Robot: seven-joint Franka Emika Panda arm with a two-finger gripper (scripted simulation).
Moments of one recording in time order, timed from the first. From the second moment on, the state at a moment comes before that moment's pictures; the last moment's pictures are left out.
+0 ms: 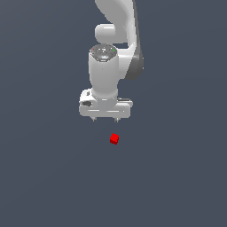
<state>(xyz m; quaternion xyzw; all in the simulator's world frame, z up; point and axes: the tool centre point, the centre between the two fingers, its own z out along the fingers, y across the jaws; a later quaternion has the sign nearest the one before) 0.008 -0.035 0.190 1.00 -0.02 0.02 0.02</state>
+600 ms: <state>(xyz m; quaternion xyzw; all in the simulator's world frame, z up) 0.008 -0.029 0.164 1.00 -0.05 0.02 0.01</state>
